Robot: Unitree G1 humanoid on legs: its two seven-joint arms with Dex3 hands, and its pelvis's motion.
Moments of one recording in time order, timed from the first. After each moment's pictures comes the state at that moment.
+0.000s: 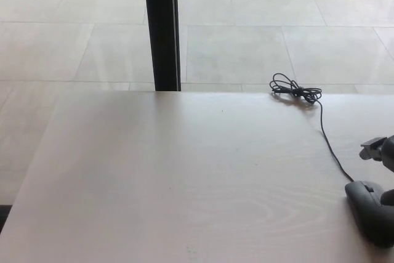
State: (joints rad) left_arm 0.05 0.61 0.71 1.26 -0.28 -0.17 0.09; right_arm -0.54 -0.93 0.58 0.39 -0.84 -0.08 0.02
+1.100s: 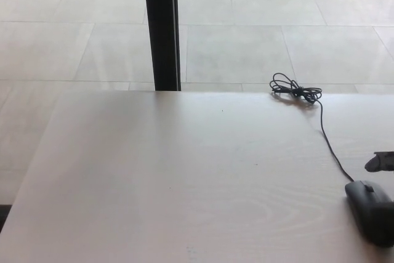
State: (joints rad) left_arm 0.06 0.61 0.73 1.27 -0.34 -0.20 0.05; right_arm -0.40 -0.76 0.30 0.48 -0.69 -0.13 0.01
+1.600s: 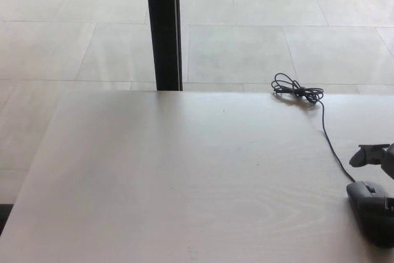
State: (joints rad) left_arm 0.05 0.61 0.72 1.27 -0.34 -0.20 0.05; right_arm -0.37 -0.76 0.29 0.36 -0.70 -0.12 0.04
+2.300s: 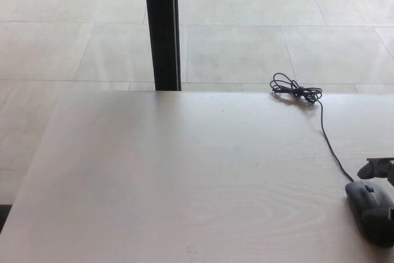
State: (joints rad) left_arm 0.04 0.61 0.73 1.27 -0.35 -0.20 0.05; right_arm -0.33 -0.74 0.29 0.42 -0.70 -0.11 -0.02
